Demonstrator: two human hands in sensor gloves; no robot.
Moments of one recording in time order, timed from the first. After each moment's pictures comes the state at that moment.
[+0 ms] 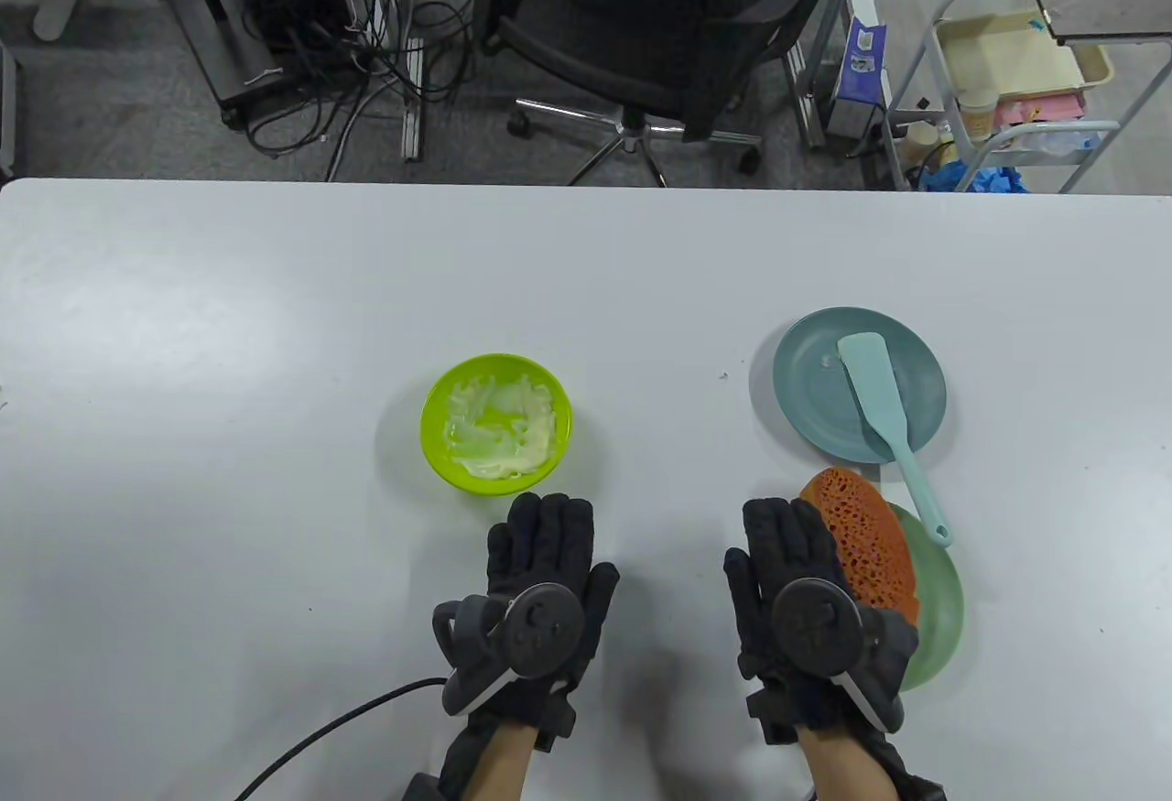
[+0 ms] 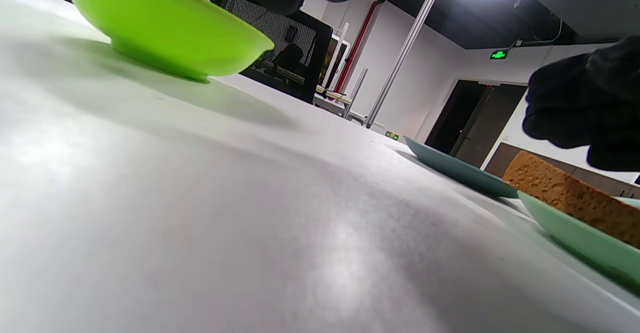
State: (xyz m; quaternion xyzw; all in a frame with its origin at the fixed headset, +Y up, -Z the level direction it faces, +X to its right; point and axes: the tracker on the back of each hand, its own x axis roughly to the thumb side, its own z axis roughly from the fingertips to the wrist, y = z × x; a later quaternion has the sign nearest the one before) left_hand -0.082 -0.723 -0.119 -0.01 -0.11 0.21 0.97; right_hand 0.177 -0.703 -0.115 -0.03 -0.07 0.98 0.20
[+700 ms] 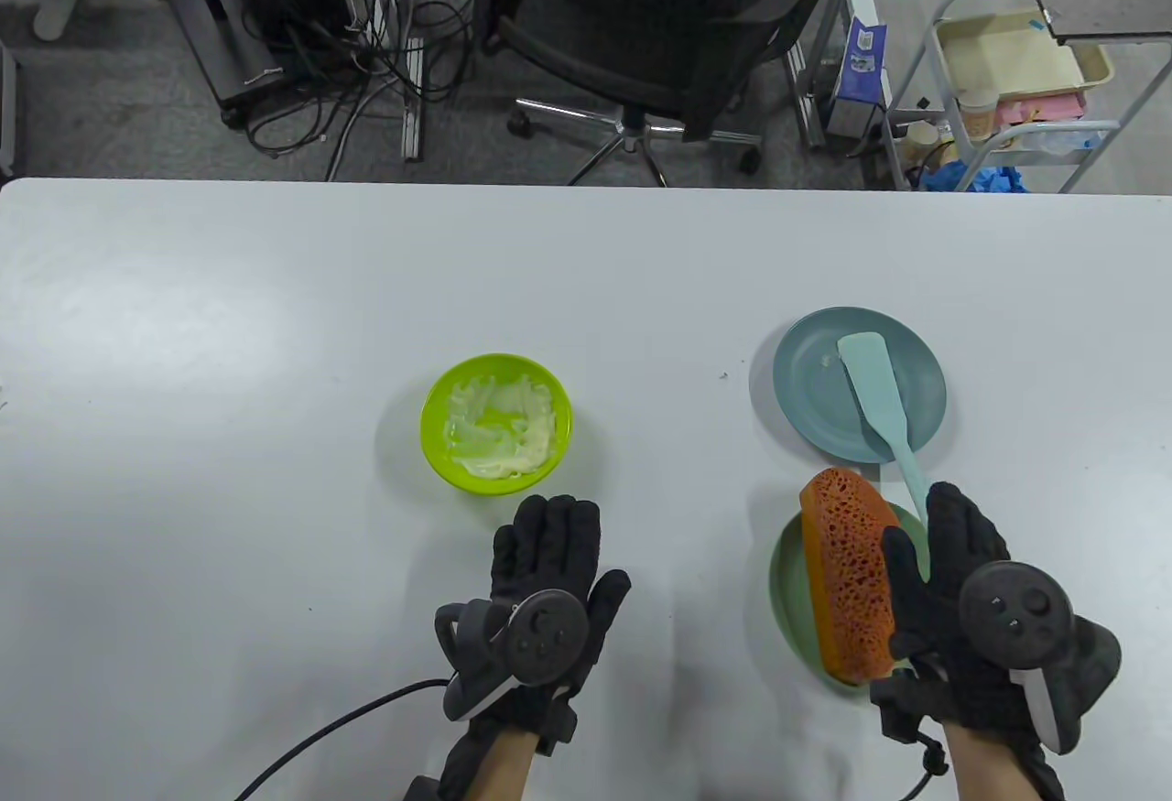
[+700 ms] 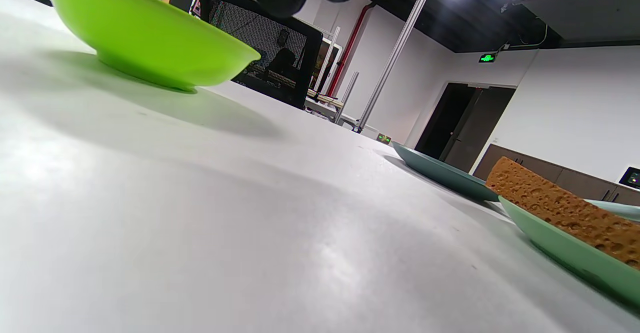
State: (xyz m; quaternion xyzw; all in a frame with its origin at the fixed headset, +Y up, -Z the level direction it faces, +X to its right) left_hand -0.080 -0.714 -0.115 0.00 -0.12 0.21 0.97; right_hand 0.297 -0.659 -0.108 -0.19 -0.06 0.95 0.23
